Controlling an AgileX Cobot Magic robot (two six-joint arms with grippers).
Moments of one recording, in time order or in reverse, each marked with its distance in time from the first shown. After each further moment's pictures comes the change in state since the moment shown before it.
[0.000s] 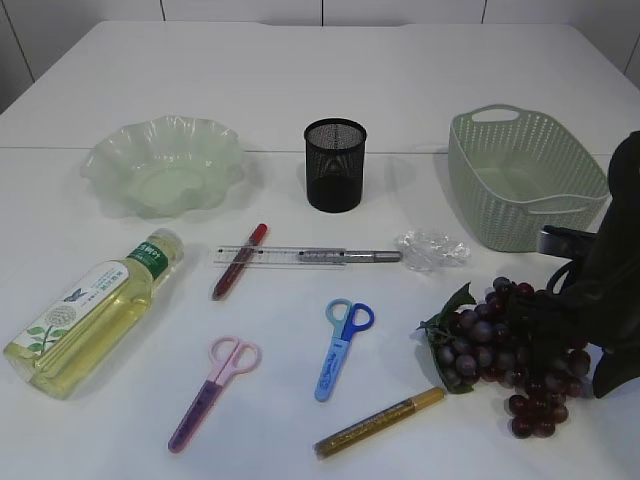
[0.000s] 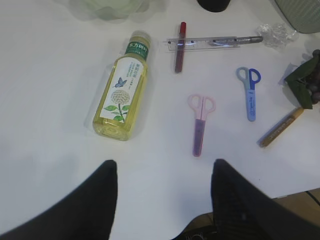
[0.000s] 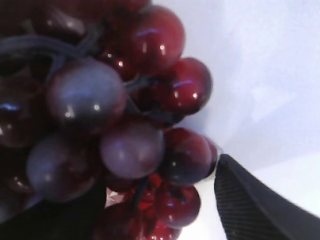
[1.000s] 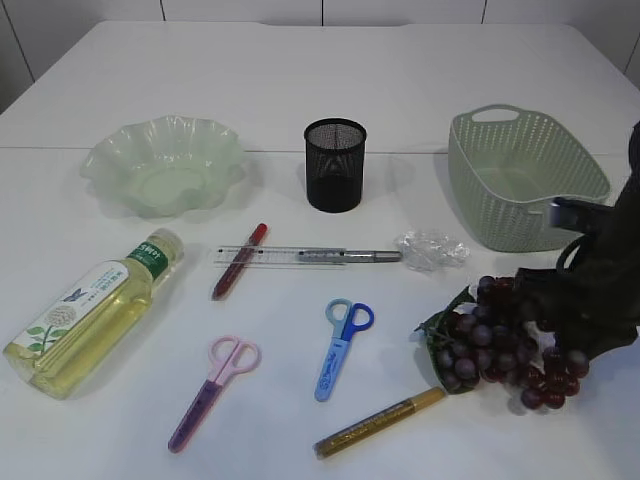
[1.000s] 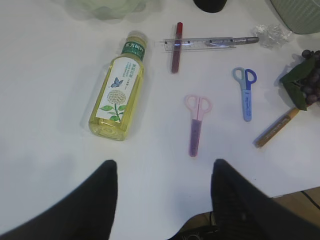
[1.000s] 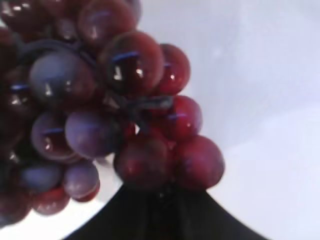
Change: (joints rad) left arm 0.000 0.000 0.000 -0.013 0.000 -0.001; right arm 0.000 -0.071 -0.001 0.002 -0.005 0.000
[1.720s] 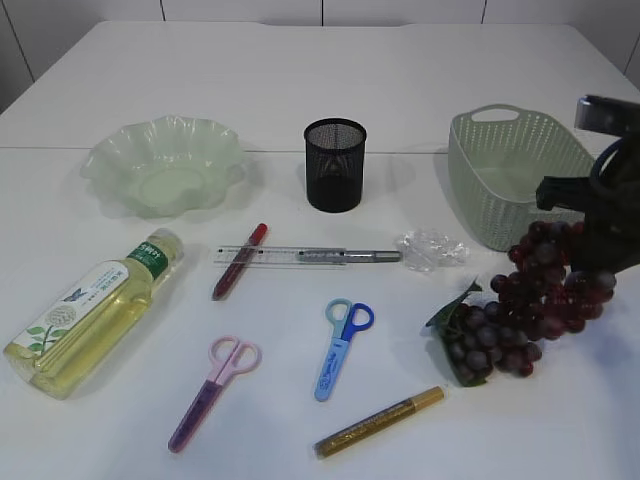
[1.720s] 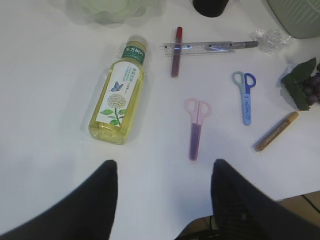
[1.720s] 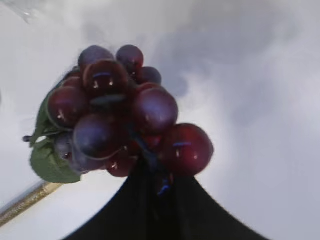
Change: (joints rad) left arm 0.000 0.000 0.000 0.000 -0.014 0.000; right arm 0.000 -0.207 -0.128 -0.016 0.157 -0.016
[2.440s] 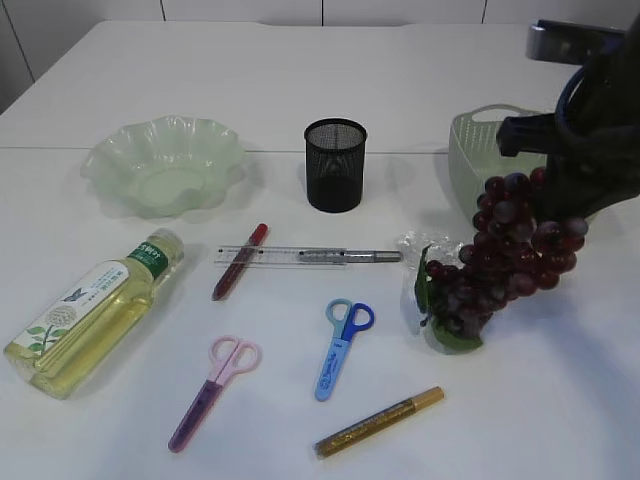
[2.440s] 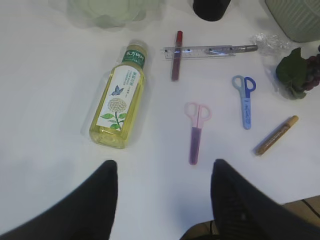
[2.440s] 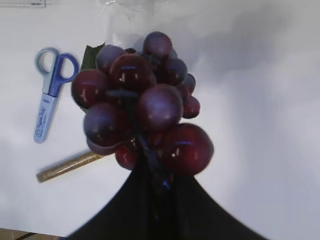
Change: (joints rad) left arm 0.000 0.000 0.000 0.000 -0.018 0.000; right arm 0.145 -0.033 -0.195 -0.018 0.181 -0.025
